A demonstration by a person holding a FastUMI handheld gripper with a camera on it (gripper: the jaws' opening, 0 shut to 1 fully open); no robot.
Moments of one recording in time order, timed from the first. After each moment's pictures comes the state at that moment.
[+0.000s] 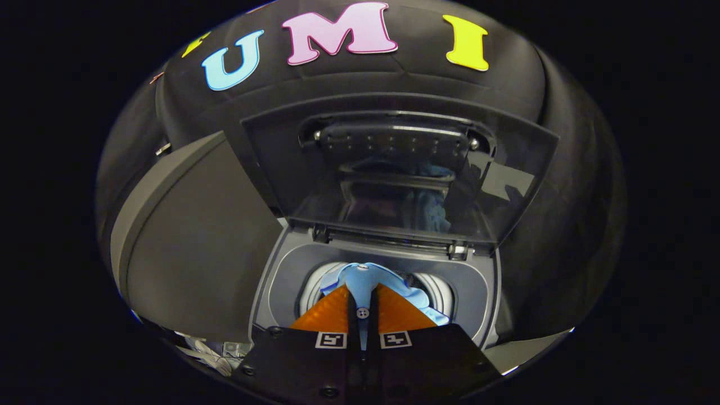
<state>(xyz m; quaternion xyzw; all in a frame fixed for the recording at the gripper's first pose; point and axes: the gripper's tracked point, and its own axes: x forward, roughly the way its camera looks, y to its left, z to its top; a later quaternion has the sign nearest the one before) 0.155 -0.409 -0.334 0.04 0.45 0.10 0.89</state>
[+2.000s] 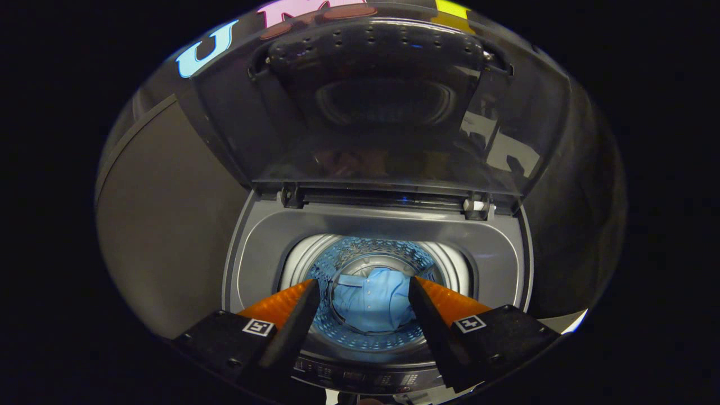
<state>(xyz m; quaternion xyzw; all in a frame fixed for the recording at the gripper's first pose) 0.153 -0.410 -0.406 0.05 0.51 0.07 0.86</state>
